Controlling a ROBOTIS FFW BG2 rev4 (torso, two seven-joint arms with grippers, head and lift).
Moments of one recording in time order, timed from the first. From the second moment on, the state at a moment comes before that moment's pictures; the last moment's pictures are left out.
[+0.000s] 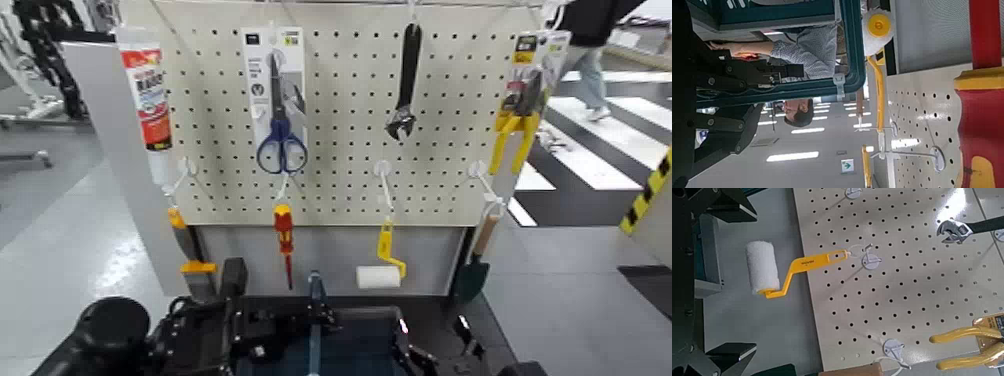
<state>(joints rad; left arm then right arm) -0.43 0.38 -0.35 -1.17 1.51 1.21 -0.62 0.30 -0.10 0.24 -1.68 -0.23 -0.31 -0.01</state>
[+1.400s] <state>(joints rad) -0.44 0.37 -0.36 -1.11 1.46 1.15 -0.66 0.30 -0.10 0.25 -1.67 -0.23 -0.31 -0.01</state>
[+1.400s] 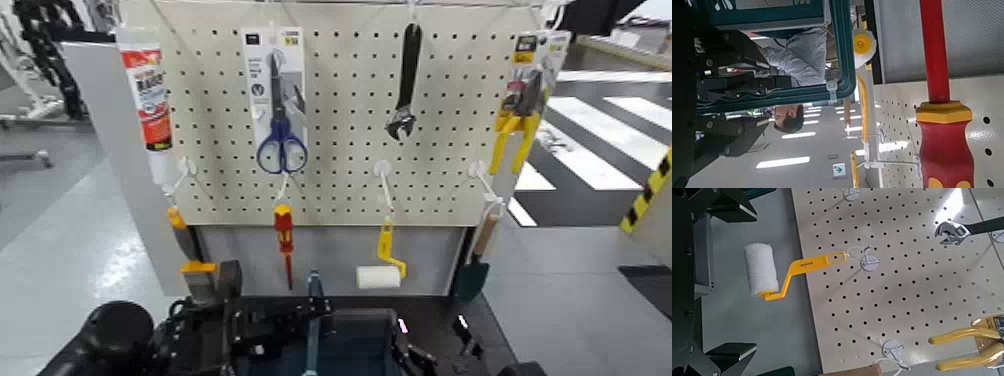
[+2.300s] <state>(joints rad) -0.30 0.33 -0.20 -1.41 1.15 1.02 -0.56 0.30 -0.10 0.24 -1.68 -0.24 -0.31 -0.01</state>
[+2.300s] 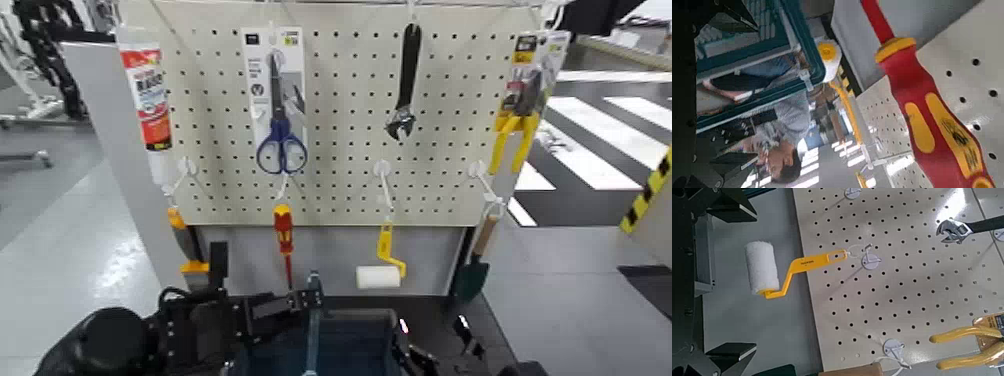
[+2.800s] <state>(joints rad) -0.11 0.30 -0.10 -1.74 0.94 0.88 -0.23 0.30 -0.11 0.24 -1.68 -0.24 -0.31 -0.01</state>
